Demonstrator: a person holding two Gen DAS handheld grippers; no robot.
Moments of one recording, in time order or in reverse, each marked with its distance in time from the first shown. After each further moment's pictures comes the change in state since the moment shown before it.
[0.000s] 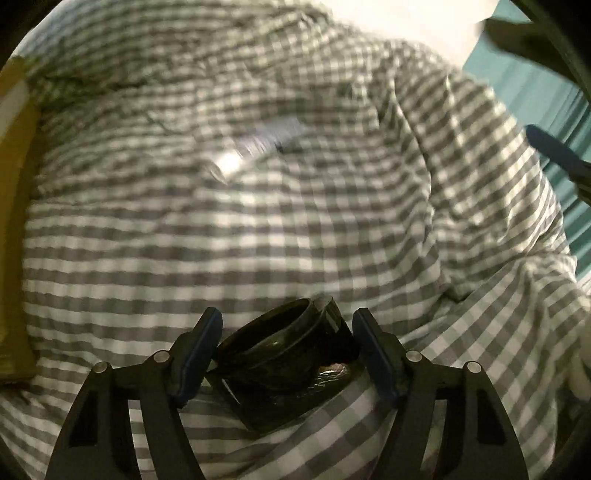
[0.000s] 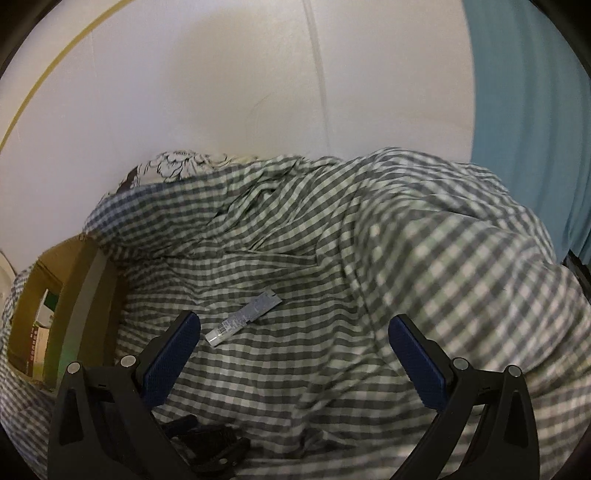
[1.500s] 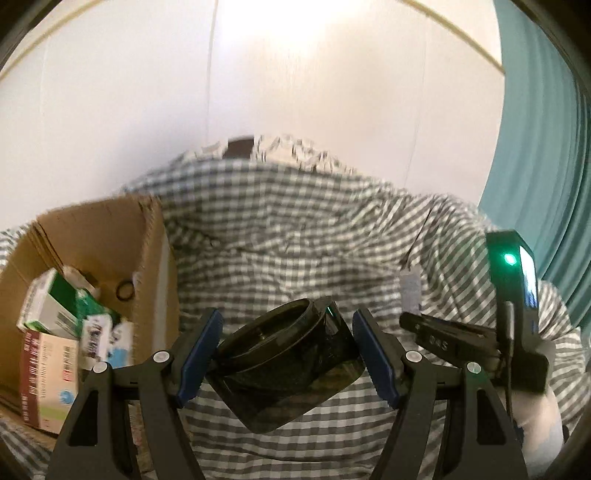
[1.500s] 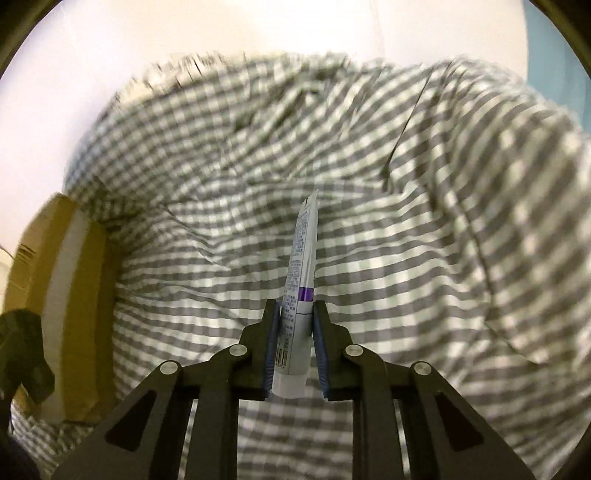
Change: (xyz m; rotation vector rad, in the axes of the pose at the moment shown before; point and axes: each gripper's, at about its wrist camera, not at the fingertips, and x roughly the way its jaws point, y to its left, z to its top) left arm -0.133 0.049 0.037 -0.015 -0.476 0.198; right arm 0.086 0.046 -0.012 0.051 0.206 0.062
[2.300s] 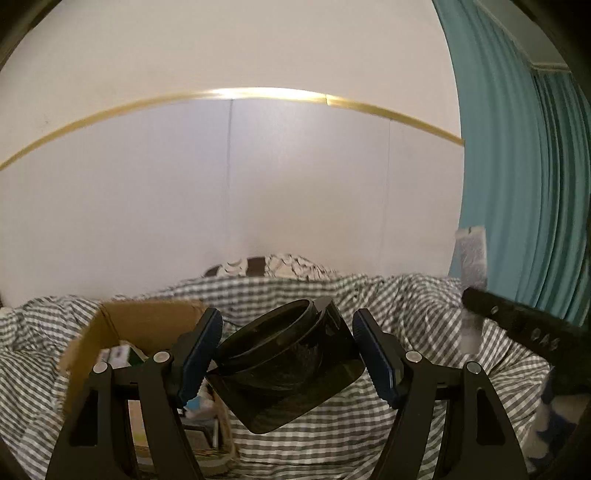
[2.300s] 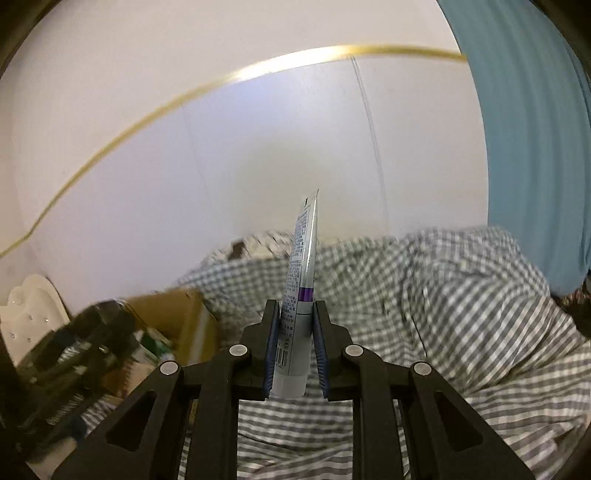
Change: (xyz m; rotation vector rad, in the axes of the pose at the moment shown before) left arm -0.154 0.010 0.032 0.050 -0.307 0.002; right arm -0.248 0.065 -0.029 -0.072 -0.476 0.088
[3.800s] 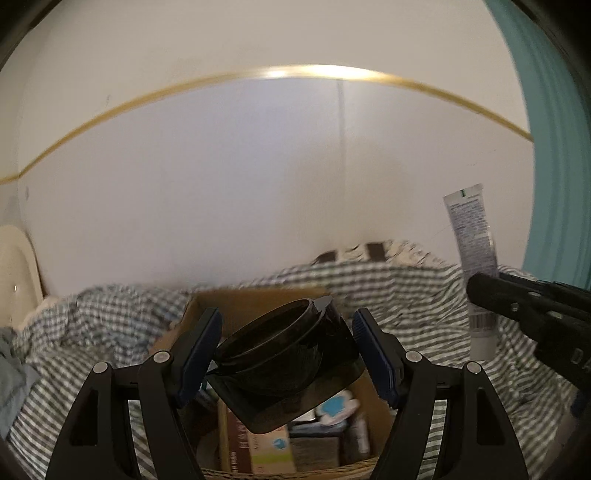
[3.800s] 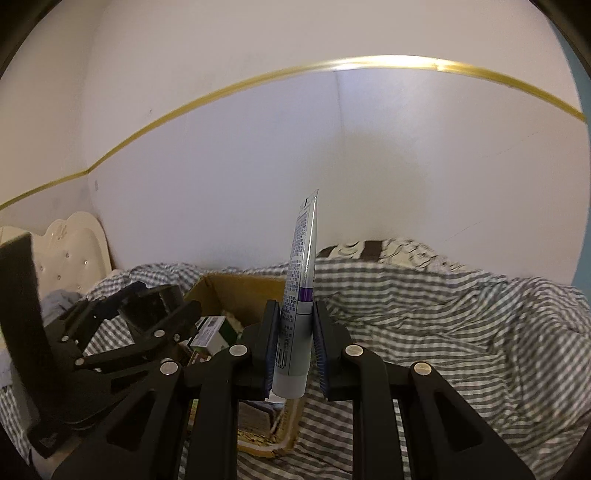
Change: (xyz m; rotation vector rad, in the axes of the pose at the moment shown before) left arm 0.040 0.147 -0.027 -0.033 0.033 0.212; right arm 0.075 0.152 -0.025 -0.252 0.033 0.229
